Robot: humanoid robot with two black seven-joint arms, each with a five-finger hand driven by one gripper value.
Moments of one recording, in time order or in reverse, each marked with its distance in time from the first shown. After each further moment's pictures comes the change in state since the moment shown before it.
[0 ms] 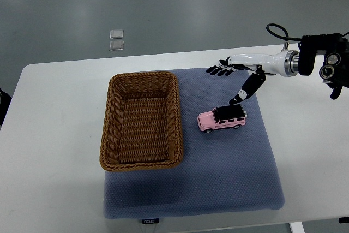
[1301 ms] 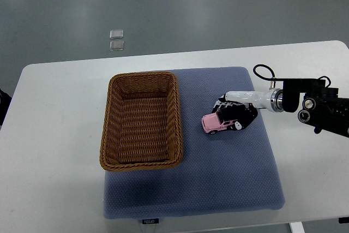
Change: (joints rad) left arm 0.000 0.000 0.000 0.000 0.000 0.000 0.000; right arm -0.171 0.107 -0.022 -0.046 -0.199 -0.136 -0.063
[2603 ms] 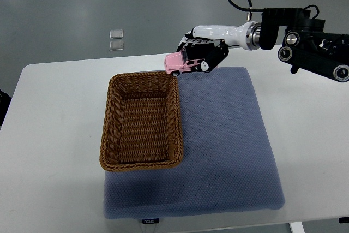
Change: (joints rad) left arm 0.000 0.000 0.000 0.000 0.000 0.000 0.000; right arm 0.339 0.138 0.016 -0.042 0.099 0.029 0.002
